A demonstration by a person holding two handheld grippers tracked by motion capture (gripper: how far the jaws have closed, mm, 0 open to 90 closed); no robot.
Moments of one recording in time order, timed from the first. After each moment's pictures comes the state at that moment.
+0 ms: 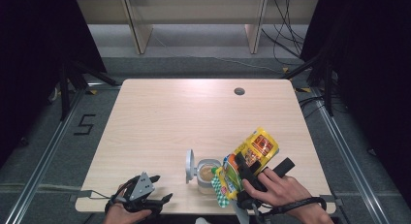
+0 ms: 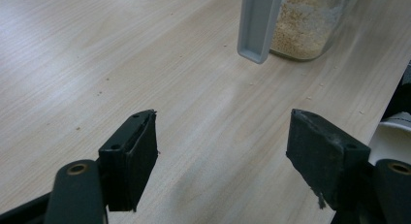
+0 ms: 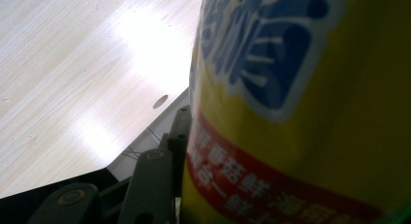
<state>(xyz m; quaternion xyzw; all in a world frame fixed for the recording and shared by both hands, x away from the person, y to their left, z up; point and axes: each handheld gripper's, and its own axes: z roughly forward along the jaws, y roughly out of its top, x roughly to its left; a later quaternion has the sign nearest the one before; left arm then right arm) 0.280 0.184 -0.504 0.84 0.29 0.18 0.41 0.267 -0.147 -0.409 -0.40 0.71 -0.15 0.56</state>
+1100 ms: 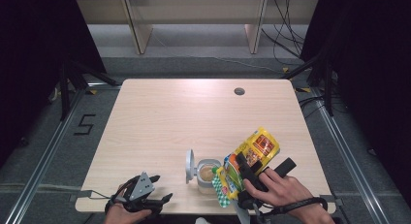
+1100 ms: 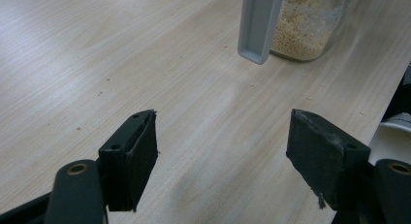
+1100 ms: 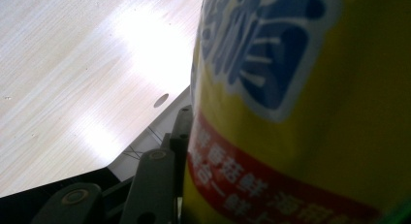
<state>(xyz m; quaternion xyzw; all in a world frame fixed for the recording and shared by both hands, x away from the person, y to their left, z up) 0.280 0.184 -0.504 0.85 0.29 0.18 0.41 0.266 -0.150 -0.408 -0.39 0.71 -0.15 0.56</state>
